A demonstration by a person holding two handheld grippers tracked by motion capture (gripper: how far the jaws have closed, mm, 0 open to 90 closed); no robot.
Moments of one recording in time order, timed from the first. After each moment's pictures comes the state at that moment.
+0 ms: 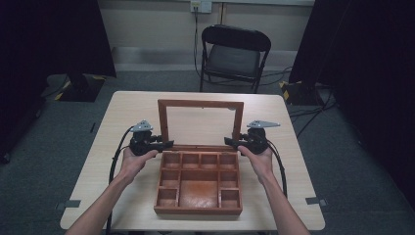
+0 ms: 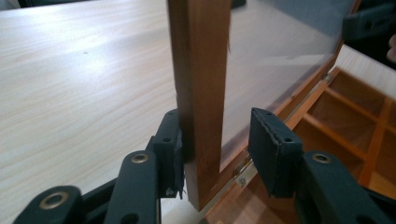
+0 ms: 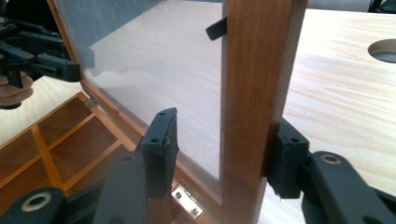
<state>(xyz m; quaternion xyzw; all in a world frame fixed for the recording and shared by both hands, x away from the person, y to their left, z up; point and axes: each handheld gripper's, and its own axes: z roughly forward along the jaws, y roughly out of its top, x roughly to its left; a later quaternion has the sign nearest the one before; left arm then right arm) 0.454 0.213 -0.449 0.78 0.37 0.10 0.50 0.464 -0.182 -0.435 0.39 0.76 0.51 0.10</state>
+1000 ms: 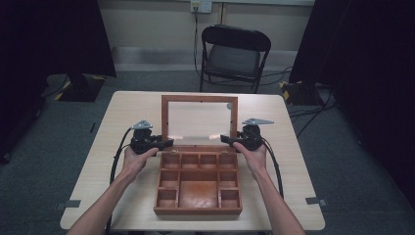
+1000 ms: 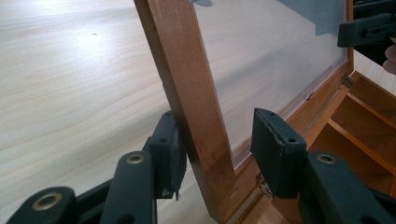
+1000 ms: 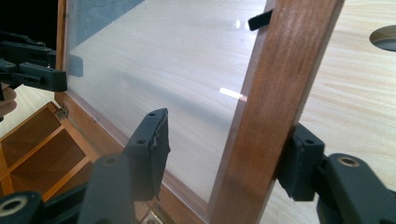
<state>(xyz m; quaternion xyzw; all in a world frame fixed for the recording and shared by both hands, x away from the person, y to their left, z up) 0.467 0.217 -0.460 0.77 0.40 0.08 0.49 0.485 -0.171 -0.450 0.42 0.75 0.50 0.09</state>
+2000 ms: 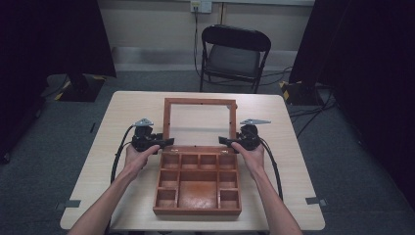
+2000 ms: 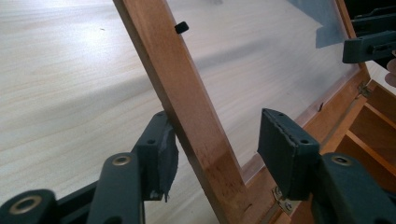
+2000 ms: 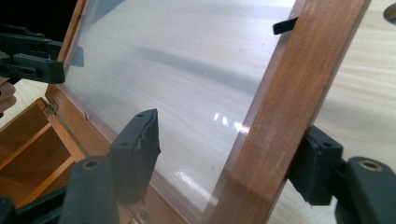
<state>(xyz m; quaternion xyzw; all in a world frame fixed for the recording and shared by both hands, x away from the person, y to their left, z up) 0.478 0.214 -0.464 0.77 0.42 0.07 0.48 0.494 -0.168 -0.463 0.43 0.76 0.49 0.07</state>
